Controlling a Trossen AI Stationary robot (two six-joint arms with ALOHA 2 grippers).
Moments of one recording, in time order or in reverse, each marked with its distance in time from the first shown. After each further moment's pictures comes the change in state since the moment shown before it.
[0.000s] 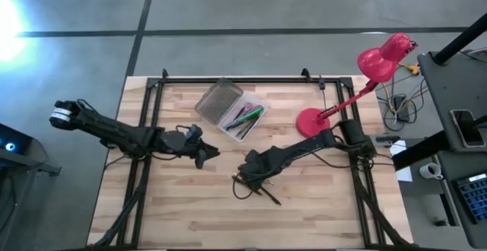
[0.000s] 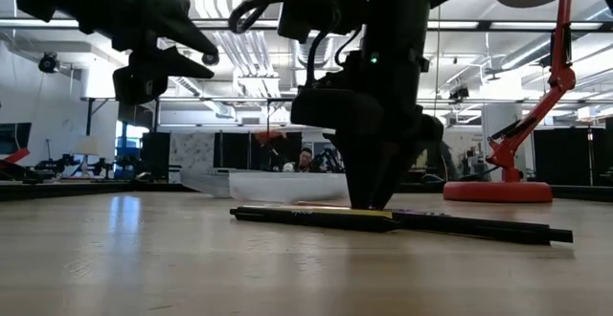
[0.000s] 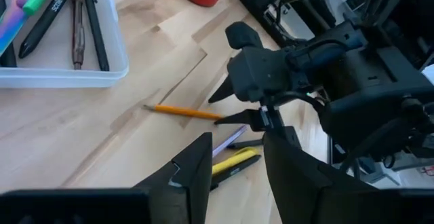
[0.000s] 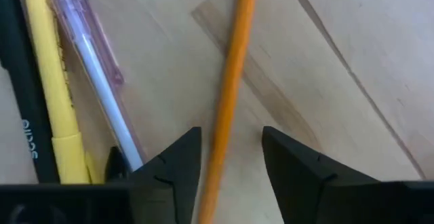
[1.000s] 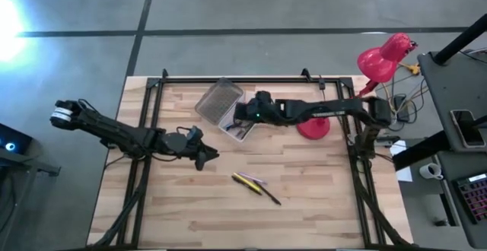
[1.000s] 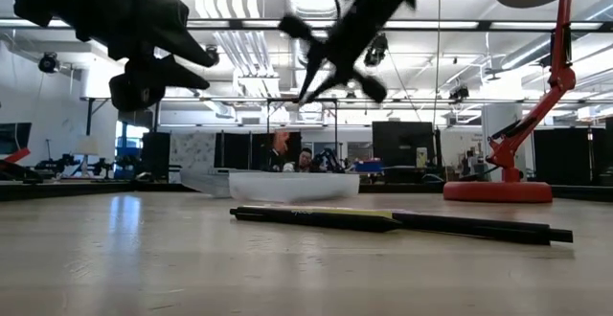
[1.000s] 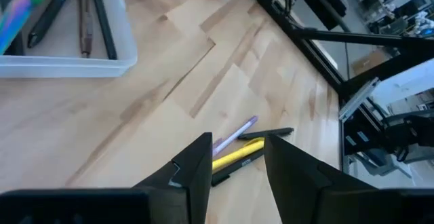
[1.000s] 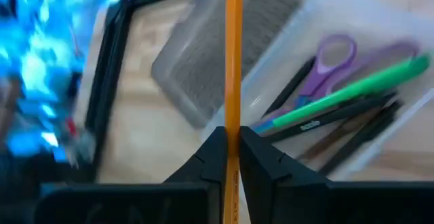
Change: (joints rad) left arm -0.010 0.016 -0.018 -0.002 0.001 0.012; right arm -0.335 -0.329 -0.151 0.504 0.188 0.364
